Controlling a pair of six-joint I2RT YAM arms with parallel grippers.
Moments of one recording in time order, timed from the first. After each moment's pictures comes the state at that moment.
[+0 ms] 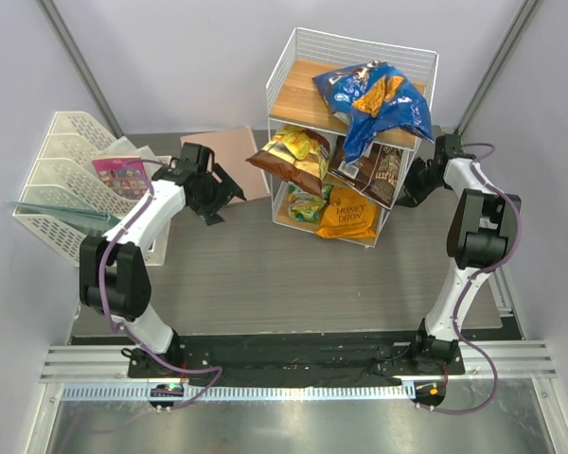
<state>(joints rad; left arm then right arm) -0.24 1.65 1.33 -0.71 0.13 -0.97 -0.19 2.01 1.52 -0.66 -0.42 0.76</state>
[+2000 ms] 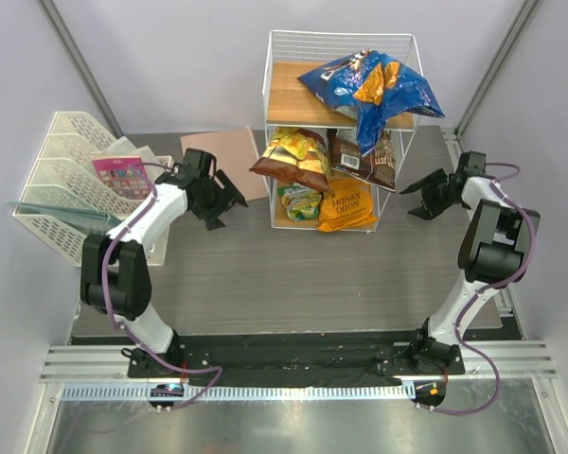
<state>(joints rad) -0.24 1.66 1.28 -0.66 0.16 -0.92 -0.32 1.89 1.30 -0.49 -0.48 0.80</state>
